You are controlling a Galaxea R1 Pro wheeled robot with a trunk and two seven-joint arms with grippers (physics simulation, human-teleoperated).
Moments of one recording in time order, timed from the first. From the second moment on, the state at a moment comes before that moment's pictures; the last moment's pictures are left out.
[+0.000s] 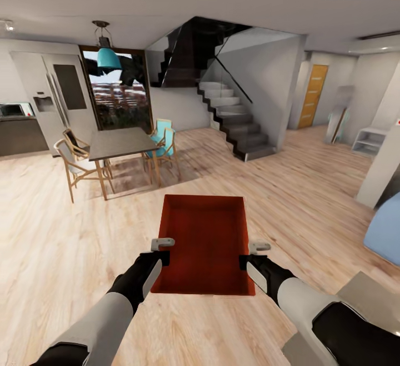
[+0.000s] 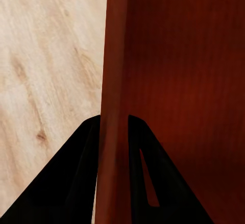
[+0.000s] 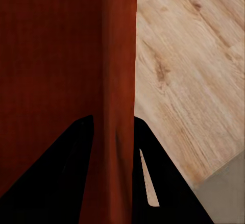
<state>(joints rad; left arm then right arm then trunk) -0.75 -0.16 -0.03 -0.53 0.05 0.41 0.25 -0.90 0.06 0.55 -0.20 -0.56 0.24 -0.28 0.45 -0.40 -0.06</state>
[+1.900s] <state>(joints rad) -0.75 -0.16 -0.03 -0.53 0.05 0.42 0.25 -0.90 0.06 0.55 -0.20 -0.57 0.25 -0.28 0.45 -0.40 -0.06</state>
